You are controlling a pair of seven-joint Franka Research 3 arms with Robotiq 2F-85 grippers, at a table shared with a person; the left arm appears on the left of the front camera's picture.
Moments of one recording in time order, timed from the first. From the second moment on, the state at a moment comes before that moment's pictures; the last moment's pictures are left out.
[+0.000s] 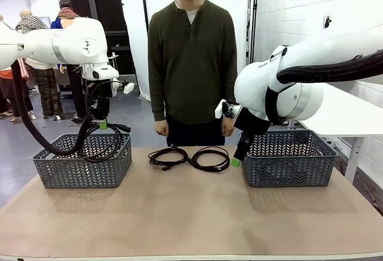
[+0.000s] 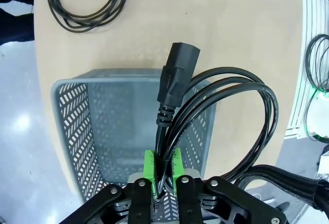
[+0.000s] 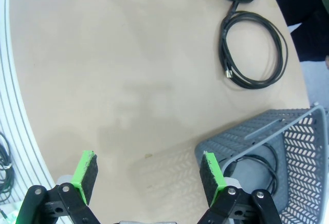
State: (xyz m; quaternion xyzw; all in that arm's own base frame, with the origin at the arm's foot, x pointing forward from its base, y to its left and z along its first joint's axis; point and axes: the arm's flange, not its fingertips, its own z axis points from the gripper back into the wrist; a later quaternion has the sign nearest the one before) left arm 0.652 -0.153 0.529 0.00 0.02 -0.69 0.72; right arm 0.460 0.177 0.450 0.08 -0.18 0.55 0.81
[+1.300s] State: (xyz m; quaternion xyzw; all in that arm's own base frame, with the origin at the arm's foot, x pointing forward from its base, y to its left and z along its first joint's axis) left arm 0.686 -0.114 0.519 0.02 0.01 -0.66 0.75; right arm 0.460 0.177 0.450 0.08 -0.18 0.55 0.81
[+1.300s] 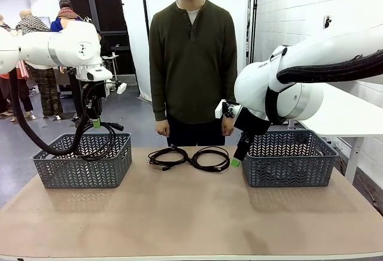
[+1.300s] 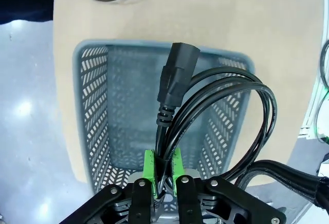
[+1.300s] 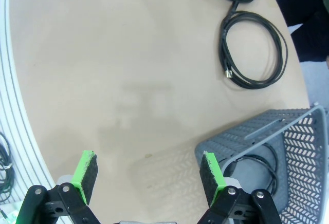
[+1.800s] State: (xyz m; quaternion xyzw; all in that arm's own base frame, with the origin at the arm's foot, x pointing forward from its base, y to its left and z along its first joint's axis) left arm 0.719 -0.097 0.511 0.04 -0.01 -0.65 0.76; right arm 0.460 0.177 0.450 0.08 -0.18 0.55 0.81
